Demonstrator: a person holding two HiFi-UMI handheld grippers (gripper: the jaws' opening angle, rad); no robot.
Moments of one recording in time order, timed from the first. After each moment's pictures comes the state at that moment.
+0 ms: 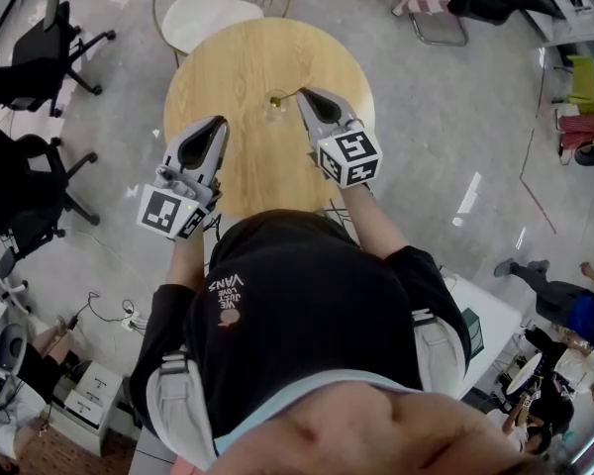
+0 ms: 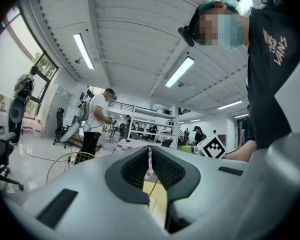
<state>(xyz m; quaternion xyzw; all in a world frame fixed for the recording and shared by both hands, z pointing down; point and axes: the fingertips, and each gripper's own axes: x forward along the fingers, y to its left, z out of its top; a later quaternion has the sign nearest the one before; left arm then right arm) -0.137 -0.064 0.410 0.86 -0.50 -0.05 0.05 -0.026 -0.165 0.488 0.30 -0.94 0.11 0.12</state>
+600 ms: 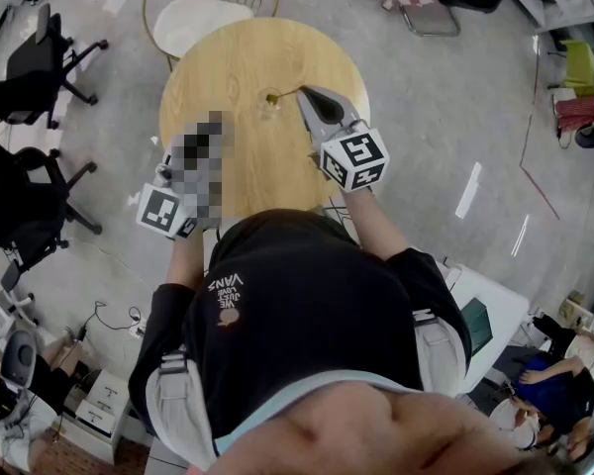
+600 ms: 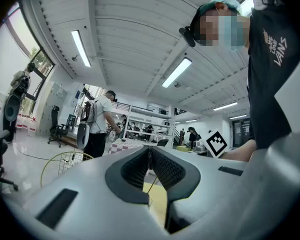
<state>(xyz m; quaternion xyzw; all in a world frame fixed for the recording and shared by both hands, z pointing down) -0.126 -0.065 0.409 0.88 -0.48 -0.05 0.05 -0.011 -0.155 0.460 0.32 -0.94 0.11 0.09</state>
